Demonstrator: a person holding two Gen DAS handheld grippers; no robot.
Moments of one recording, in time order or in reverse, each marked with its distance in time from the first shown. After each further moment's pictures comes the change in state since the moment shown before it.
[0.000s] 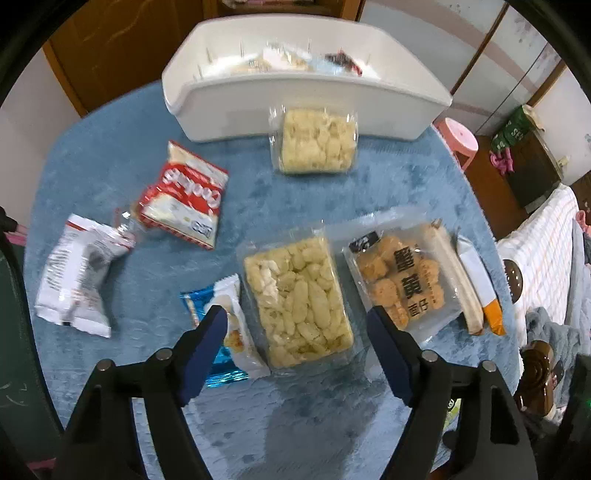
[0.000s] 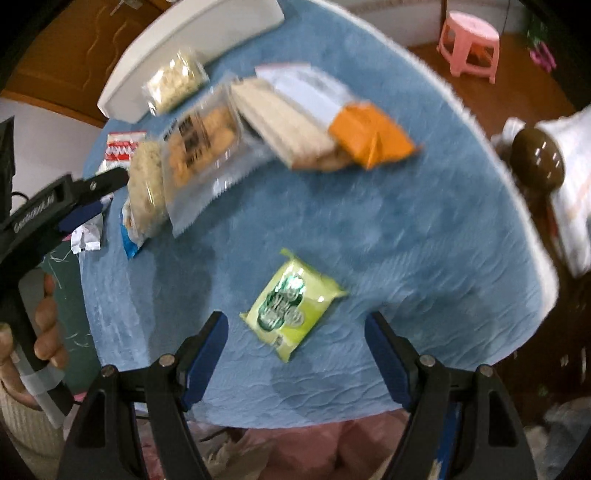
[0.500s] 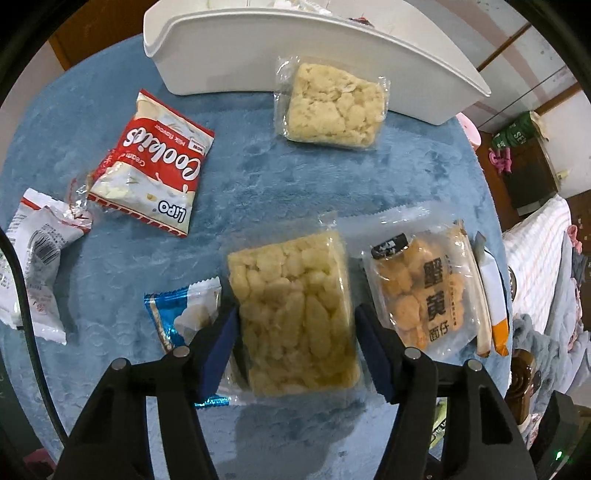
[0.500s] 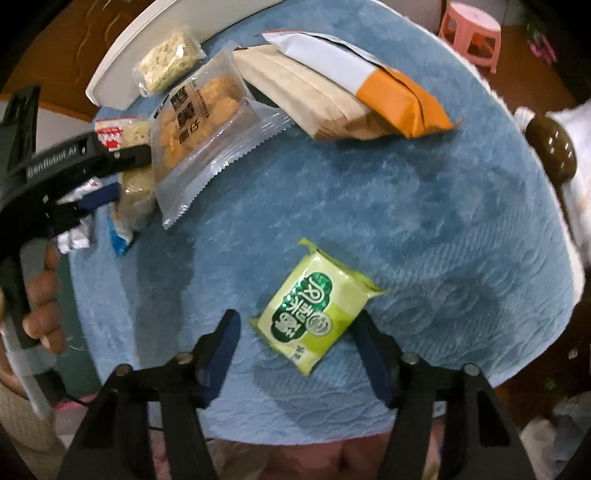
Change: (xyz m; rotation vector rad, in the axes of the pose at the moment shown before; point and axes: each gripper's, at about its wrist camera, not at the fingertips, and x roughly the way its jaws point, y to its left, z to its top) left arm 0.052 0.012 0.015 -0.077 0.123 -0.077; right arm 0.028 0.020 0.002 -0.008 0.005 -0.045
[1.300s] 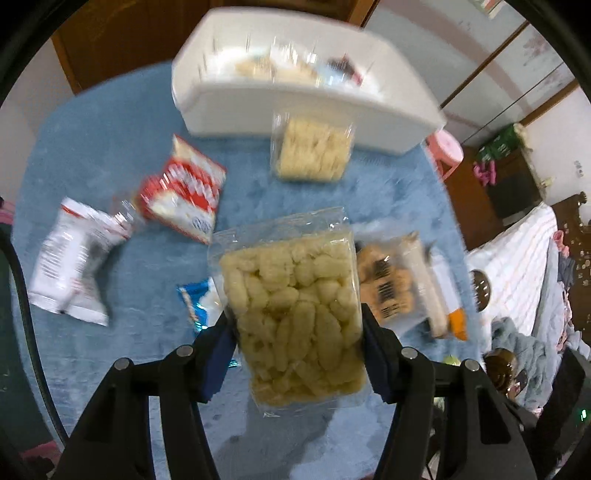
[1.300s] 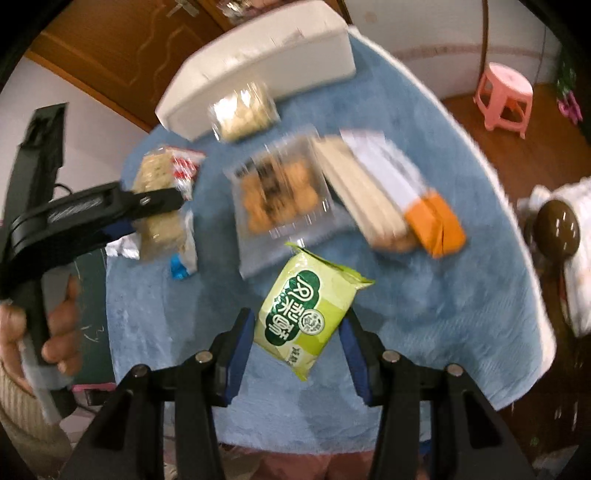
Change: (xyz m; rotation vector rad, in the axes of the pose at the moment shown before) left arm -0.080 -0.004 -0.012 0.012 -0.112 -0.043; right arm -0.062 0.024 0.016 -0.166 -0.189 0.094
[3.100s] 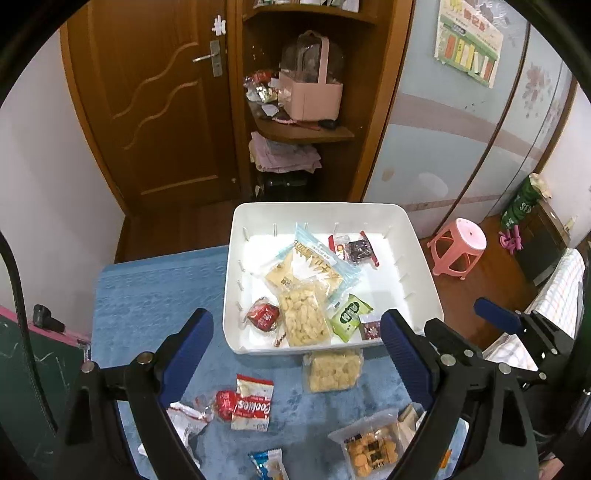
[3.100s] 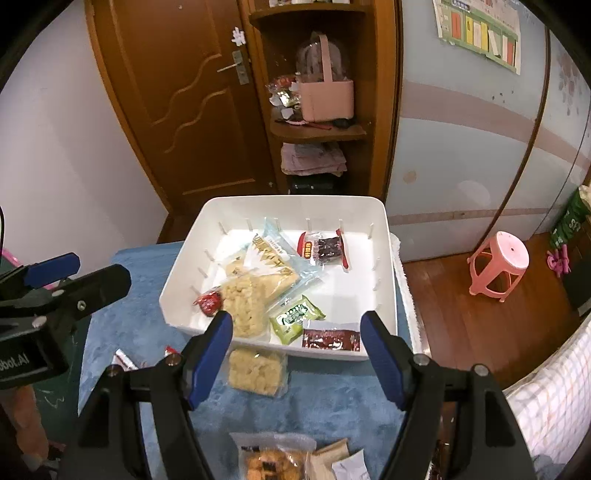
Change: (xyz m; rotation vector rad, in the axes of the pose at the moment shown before) left arm -0.108 -0.027 0.158 0.059 -0.353 0.176; right arm -0.049 0.092 0.239 -0.298 -0.317 -0.163
